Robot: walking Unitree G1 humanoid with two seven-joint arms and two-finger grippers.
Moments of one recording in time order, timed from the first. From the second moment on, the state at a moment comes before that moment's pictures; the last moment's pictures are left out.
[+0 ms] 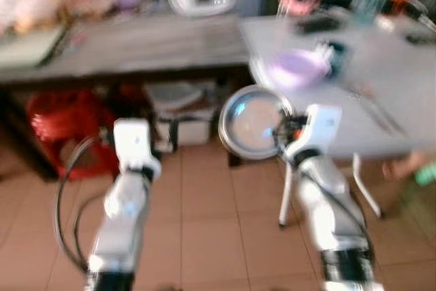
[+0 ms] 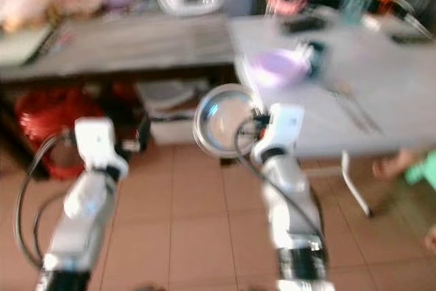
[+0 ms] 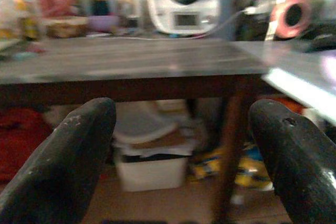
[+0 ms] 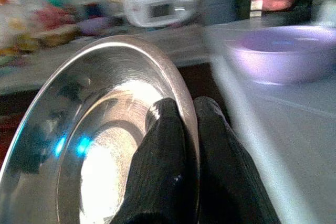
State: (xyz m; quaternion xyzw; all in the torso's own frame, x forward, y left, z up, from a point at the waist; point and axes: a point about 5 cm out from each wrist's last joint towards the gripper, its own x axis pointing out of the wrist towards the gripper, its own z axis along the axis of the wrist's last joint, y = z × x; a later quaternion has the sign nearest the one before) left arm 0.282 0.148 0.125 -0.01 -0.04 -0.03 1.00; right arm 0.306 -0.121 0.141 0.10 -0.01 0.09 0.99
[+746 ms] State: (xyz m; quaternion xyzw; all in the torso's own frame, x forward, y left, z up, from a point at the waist) left arm 0.281 0.128 0.129 0.01 -0.07 -0.08 0.99; right arm 0.314 -0.150 0.136 0.07 -0.01 0.05 1.00
